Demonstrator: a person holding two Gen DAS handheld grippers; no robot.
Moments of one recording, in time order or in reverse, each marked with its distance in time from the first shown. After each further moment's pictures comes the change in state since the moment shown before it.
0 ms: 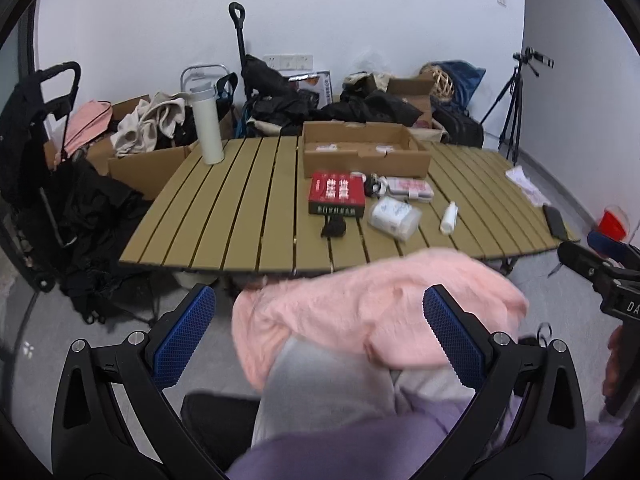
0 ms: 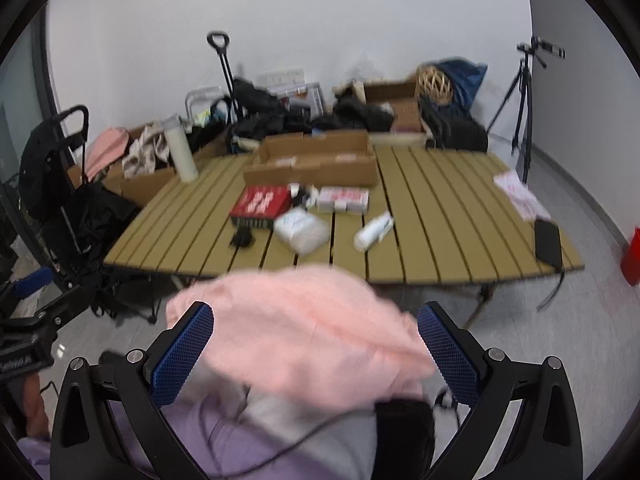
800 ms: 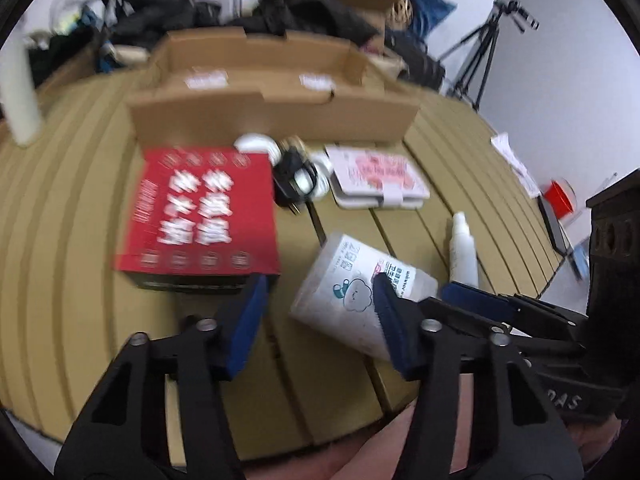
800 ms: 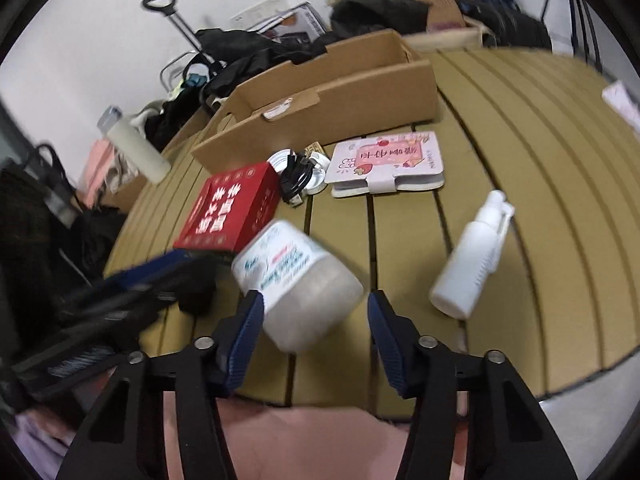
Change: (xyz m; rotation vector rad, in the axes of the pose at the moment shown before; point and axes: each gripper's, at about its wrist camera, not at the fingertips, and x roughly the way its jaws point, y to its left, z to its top) left arm 0.327 -0.059 0.077 0.020 0.360 -0.371; right arm 0.297 -0.035 0.040 0.271 0.344 0.244
